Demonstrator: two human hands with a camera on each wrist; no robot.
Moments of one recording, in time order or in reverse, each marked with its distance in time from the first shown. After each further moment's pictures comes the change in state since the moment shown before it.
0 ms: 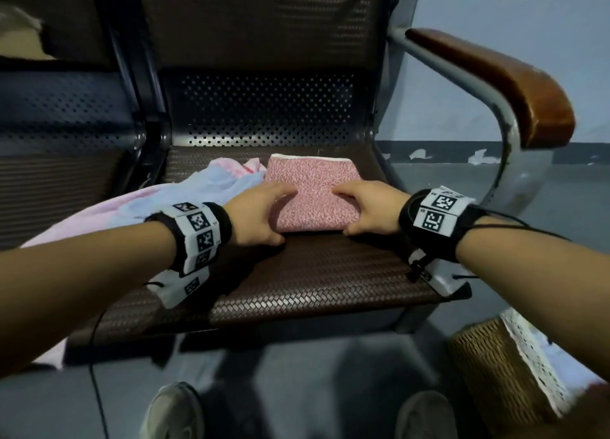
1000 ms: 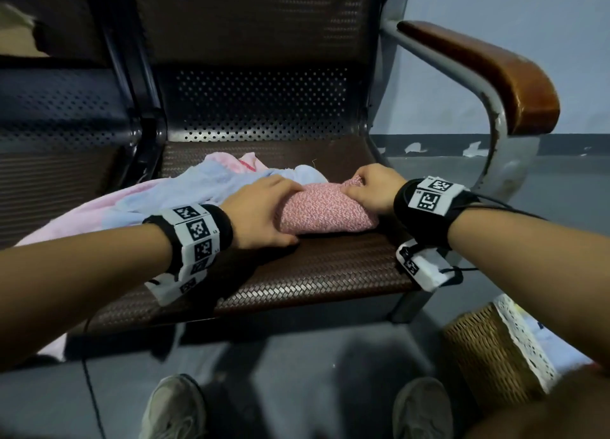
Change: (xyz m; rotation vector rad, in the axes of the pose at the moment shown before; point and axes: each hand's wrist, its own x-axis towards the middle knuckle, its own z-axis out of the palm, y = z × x) left_hand -0.010 0.012 0.008 0.089 0.113 0.181; right_hand 0.007 0.019 0.008 0.278 0.175 0.328
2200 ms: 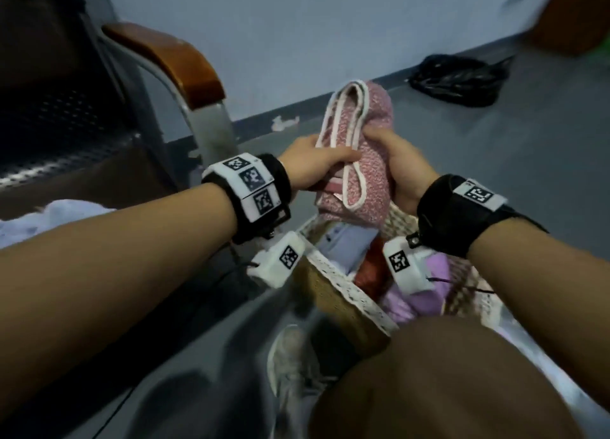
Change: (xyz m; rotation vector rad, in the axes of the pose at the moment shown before) left_hand 0.143 0.403 0.084 -1.087 -0.359 -0.091; right_hand -0.275 0.243 -0.106 1.358 0.654 0.367
